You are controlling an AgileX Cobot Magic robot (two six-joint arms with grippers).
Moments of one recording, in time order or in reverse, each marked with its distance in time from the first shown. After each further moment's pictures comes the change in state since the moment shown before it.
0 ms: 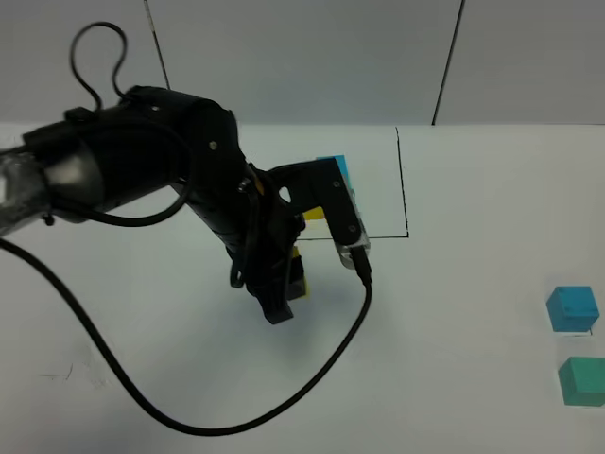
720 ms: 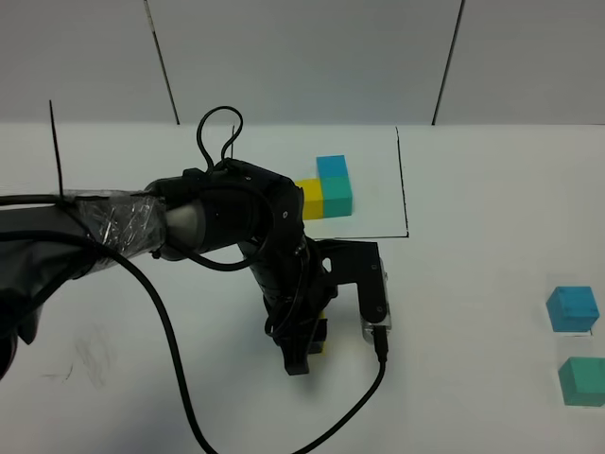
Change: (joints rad) left arm -0.061 0.198 -0.010 0.011 -0.061 0.125; right arm 0.000 0.000 0.000 0.000 0.000 0.001
